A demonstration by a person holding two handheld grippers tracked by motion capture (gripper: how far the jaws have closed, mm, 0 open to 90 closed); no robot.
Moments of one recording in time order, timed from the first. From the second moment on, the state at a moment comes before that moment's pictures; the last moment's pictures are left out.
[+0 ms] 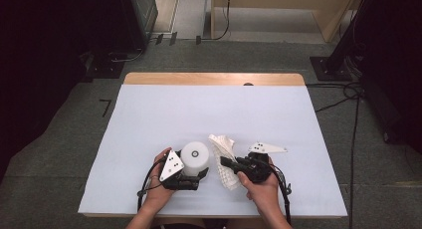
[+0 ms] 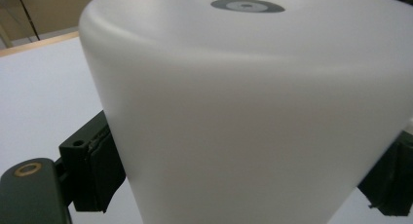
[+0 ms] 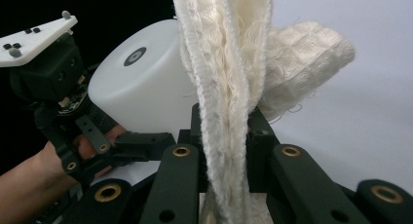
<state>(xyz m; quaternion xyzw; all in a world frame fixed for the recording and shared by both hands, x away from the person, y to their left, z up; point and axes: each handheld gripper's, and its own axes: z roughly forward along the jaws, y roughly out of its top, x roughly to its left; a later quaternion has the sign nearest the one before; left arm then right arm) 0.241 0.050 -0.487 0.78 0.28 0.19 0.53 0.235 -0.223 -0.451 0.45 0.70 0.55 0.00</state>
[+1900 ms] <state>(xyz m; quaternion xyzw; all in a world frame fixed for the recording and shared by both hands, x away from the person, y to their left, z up) 0.223 0.044 -0.457 0.76 0.27 0.16 0.57 0.227 -0.218 -0.438 0.41 0.71 0.57 0.01</state>
